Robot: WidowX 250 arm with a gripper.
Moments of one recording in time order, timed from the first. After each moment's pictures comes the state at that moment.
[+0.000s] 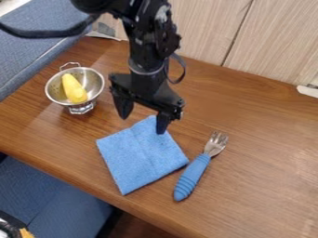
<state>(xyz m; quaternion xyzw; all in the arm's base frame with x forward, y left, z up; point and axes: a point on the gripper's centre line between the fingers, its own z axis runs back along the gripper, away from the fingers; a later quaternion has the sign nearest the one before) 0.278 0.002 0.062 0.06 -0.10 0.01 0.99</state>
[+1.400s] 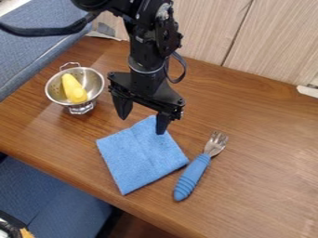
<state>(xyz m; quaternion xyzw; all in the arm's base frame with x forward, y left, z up) 0.276 0.002 0.062 0.06 -0.10 0.01 0.99</state>
